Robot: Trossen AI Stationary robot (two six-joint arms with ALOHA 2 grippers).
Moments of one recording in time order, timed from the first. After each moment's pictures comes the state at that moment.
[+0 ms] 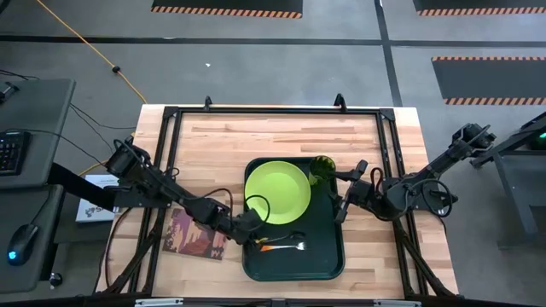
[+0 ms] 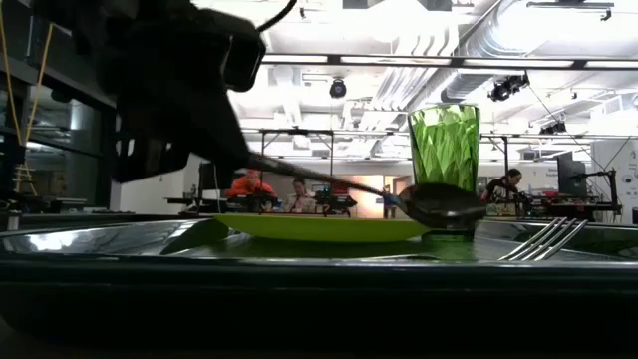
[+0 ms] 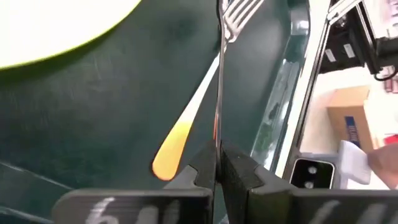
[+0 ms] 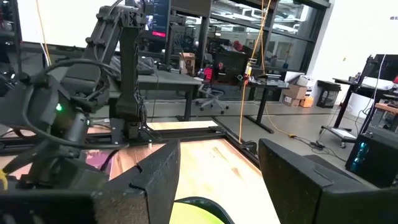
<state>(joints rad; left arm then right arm) -0.47 1.73 0.90 0.08 -0.08 -1.14 0.62 1.09 0.61 0.60 1.04 -0.23</state>
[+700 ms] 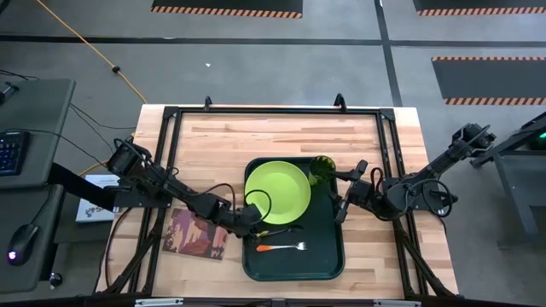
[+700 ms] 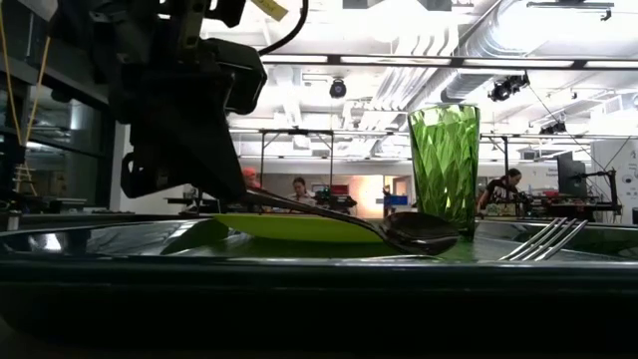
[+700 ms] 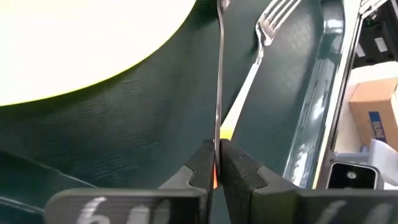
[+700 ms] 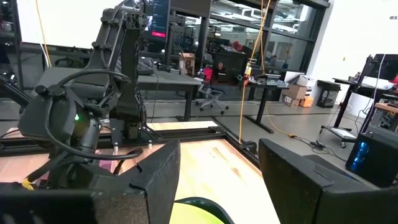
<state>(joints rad) -0.42 1.74 0.86 0.06 -0.06 -1.07 0.62 1.09 0.61 0.60 1.04 -0.23</state>
